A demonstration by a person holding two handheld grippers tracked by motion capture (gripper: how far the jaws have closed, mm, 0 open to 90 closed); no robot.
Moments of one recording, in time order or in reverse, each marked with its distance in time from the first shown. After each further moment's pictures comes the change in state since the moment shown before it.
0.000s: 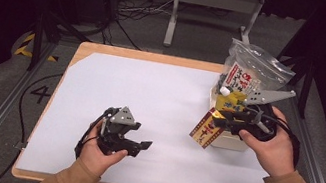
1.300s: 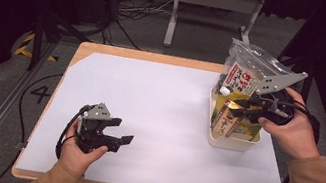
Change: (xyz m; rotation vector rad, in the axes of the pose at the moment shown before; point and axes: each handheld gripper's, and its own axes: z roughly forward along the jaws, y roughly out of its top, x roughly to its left) left arm 0.022 -0.024 -0.032 -0.051 0.044 -0.067; right arm -0.043 0.018 -0.022 0.120 0.010 -0.250
